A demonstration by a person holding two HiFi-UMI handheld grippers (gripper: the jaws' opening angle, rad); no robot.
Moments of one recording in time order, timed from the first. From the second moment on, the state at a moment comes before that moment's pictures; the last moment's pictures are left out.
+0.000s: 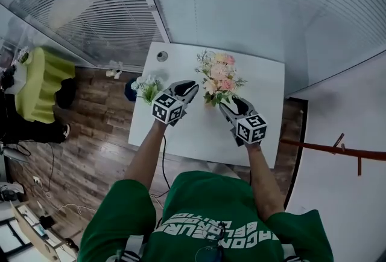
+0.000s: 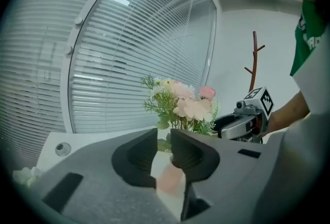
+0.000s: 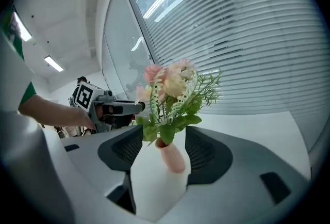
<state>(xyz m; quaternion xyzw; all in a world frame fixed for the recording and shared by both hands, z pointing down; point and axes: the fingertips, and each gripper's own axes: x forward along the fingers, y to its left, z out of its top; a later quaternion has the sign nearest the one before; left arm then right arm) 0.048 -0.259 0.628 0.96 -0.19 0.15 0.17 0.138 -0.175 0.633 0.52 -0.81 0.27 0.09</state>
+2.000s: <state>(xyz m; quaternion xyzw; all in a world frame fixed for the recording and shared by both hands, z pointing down) 0.116 -0.225 0.647 0.98 0.00 0.18 0.14 0.127 -0.217 0.640 0.50 -0.82 0.26 0.10</state>
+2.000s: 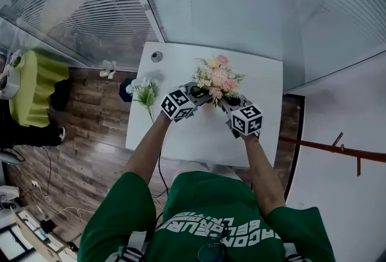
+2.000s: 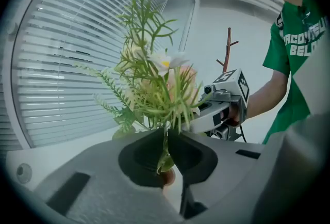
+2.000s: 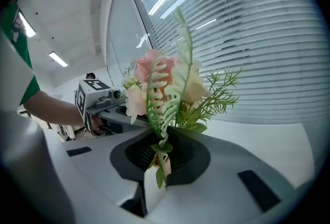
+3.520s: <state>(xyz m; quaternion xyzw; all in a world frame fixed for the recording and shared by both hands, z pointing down) 0.096 -0.210 0.453 0.99 -0.07 0.07 0.03 0.107 -0.204 0.442 0.48 -0.87 0.10 0.04</state>
